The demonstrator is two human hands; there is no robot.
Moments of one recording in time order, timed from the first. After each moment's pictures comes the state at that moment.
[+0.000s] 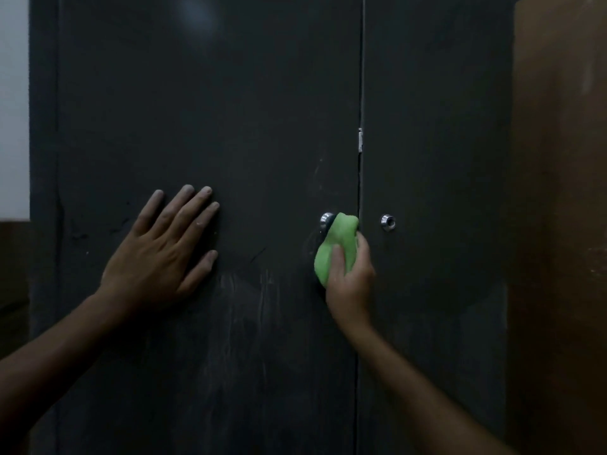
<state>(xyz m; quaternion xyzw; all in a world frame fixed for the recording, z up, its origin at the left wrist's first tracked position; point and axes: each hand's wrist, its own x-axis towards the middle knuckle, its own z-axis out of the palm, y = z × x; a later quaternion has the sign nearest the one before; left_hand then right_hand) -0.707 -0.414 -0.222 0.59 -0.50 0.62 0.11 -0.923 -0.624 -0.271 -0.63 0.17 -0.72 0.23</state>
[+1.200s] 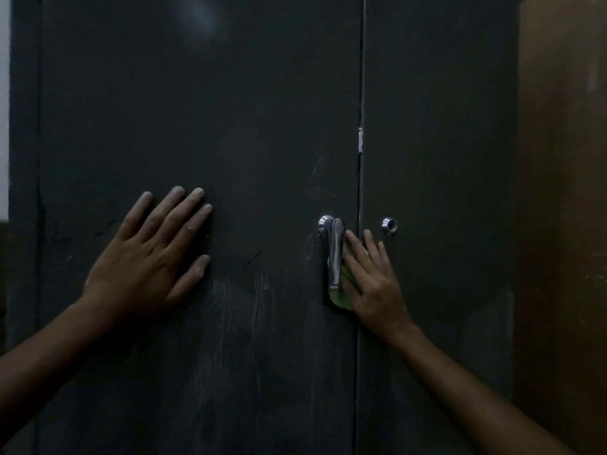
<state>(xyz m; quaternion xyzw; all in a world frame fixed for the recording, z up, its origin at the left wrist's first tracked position) -0.709 -0.417 -0.223 0.60 -0.49 0.62 0.11 -0.965 -0.714 -0.281 -0.78 0.06 -0.59 -0.21</state>
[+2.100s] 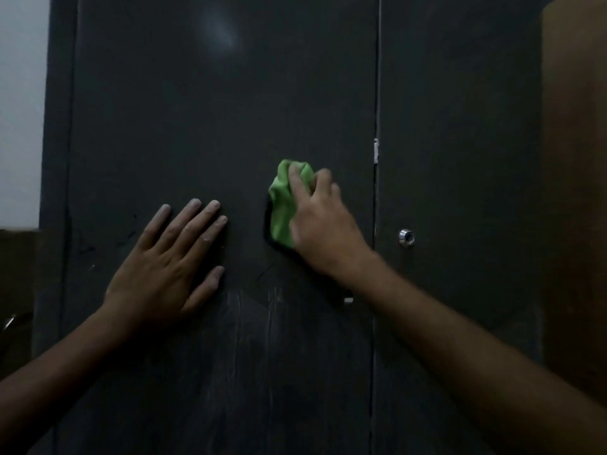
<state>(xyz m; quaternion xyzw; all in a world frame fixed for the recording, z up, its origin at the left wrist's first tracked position) -0.709 -0.416 -0.224 0.60 -0.48 0.63 0.11 -0.907 -0.588 -0.151 -0.82 0.15 -0.53 -0.19</state>
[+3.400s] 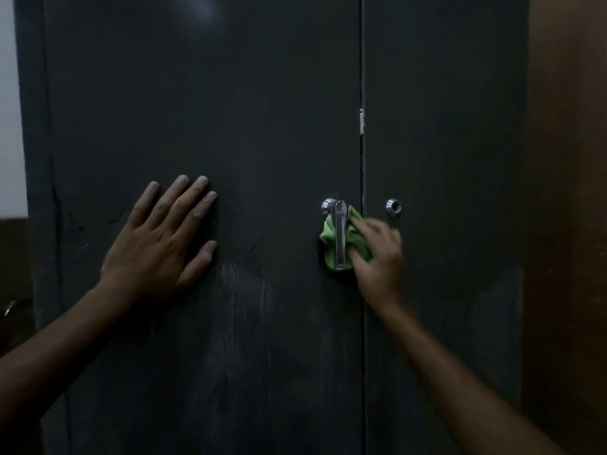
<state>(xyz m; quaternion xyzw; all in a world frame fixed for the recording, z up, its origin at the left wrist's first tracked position) -0.708 -0.418 -0.225 0.59 -0.49 0.63 0.12 -0.956 -0.685 -0.276 -0.70 0.14 -0.70 0.01</state>
